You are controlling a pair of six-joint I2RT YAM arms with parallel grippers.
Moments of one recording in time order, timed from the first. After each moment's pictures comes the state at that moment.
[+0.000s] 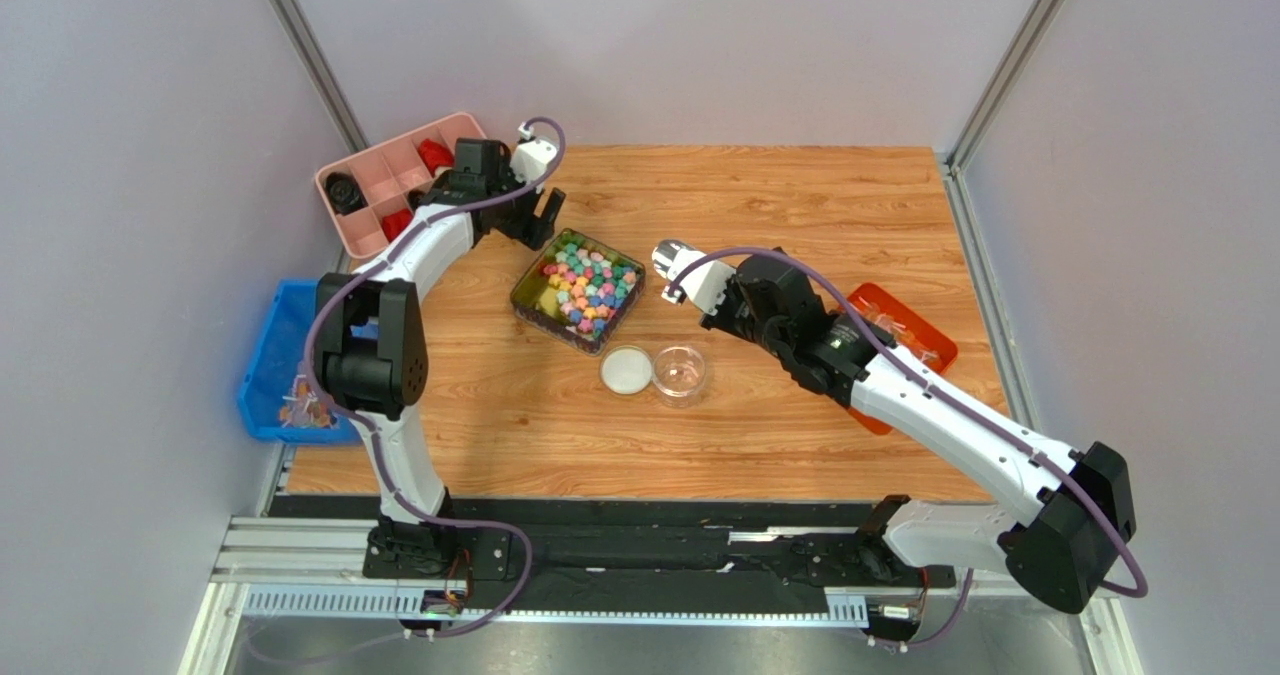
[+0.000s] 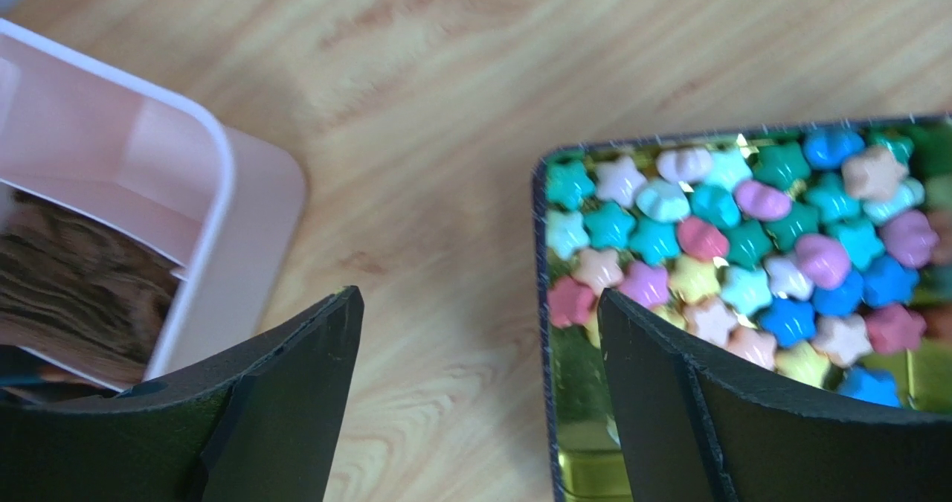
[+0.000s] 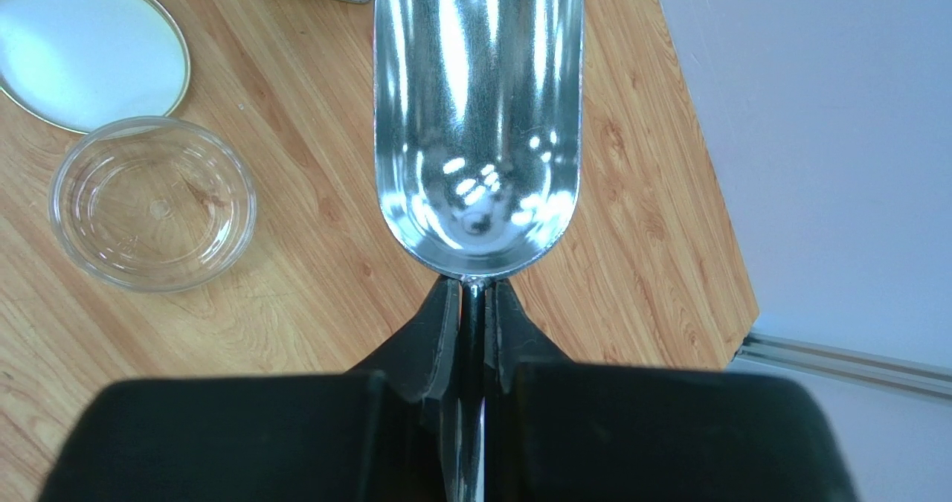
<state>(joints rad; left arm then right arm) -0.15 1.90 1.47 -0.31 0.28 0.39 0.76 1.21 1.01 -0.36 0.22 -0.62</state>
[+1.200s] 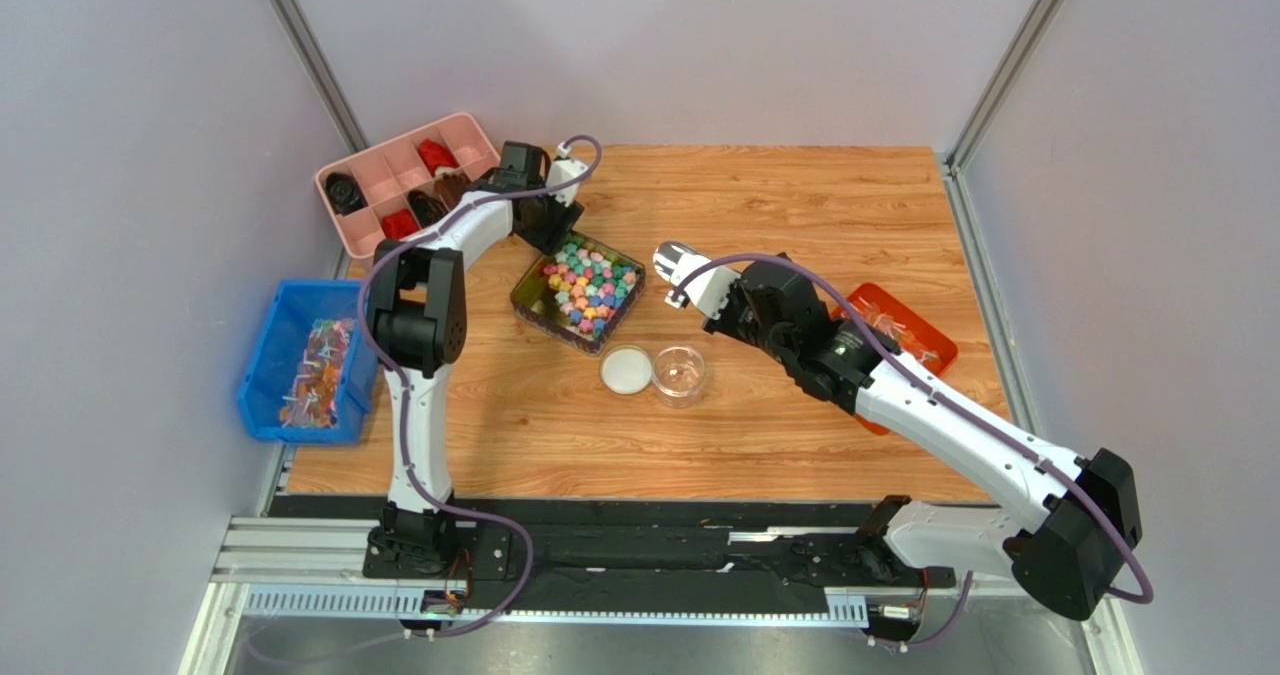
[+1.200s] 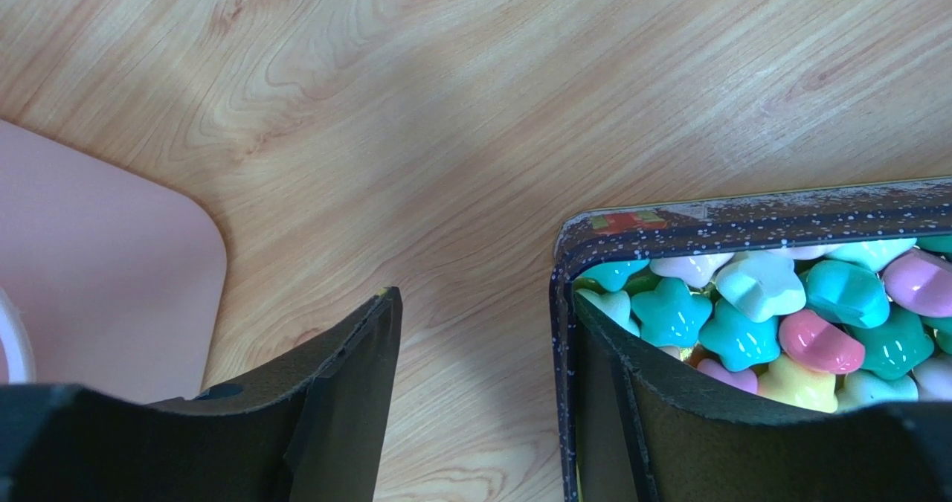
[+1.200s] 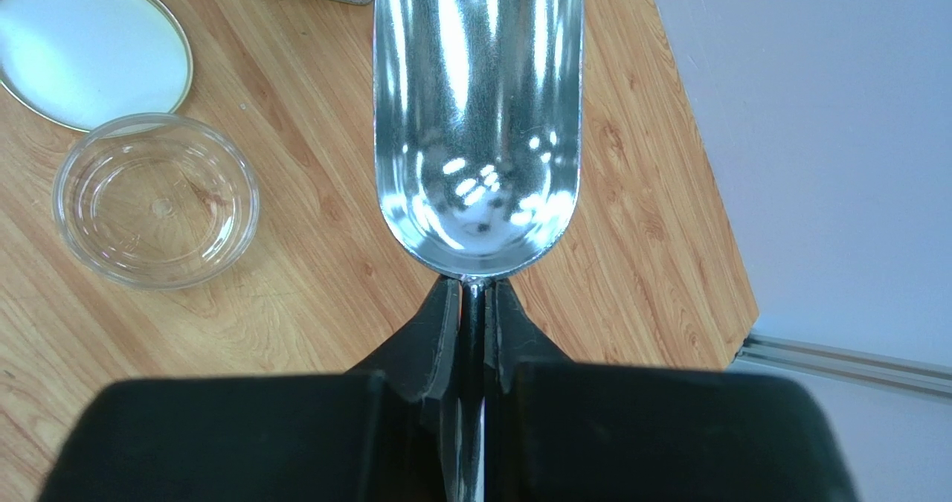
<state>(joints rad) -0.21 2.22 1.75 -0.45 0.15 0.45 0.77 1.18 0.98 -0.34 0.22 -0.62</state>
